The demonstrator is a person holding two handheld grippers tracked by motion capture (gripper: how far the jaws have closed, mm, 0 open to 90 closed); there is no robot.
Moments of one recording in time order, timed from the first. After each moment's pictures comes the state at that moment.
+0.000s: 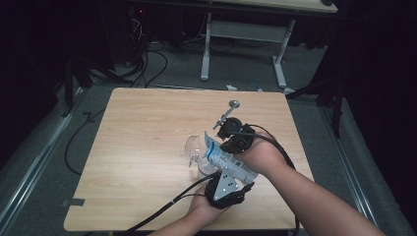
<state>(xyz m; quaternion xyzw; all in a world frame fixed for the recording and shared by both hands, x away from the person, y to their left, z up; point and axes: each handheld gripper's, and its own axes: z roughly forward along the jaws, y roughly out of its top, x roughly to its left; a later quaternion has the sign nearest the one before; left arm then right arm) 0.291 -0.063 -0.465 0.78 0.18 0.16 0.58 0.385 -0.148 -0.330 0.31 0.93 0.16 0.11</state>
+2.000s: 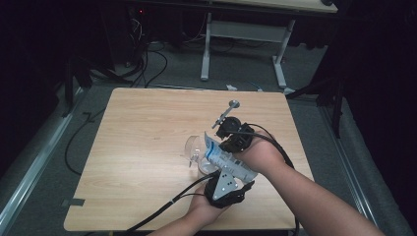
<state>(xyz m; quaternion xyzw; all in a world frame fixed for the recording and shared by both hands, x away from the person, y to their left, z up) 0.291 -0.061 -0.460 0.77 0.18 0.16 0.59 0.386 -0.145 -0.330 0.32 0.93 0.16 0.11</state>
